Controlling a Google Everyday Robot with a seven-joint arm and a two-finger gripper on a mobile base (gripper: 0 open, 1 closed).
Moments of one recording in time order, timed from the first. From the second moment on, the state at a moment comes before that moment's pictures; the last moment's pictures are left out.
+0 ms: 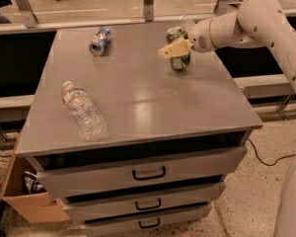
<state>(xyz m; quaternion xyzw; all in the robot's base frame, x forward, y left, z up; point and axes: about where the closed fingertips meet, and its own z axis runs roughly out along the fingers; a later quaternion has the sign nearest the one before) 0.759 -0.091 0.896 -0.43 0.74 0.22 0.47</state>
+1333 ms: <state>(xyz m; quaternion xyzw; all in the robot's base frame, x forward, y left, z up) 0.763 -0.040 0.920 -0.46 0.70 0.22 0.50</state>
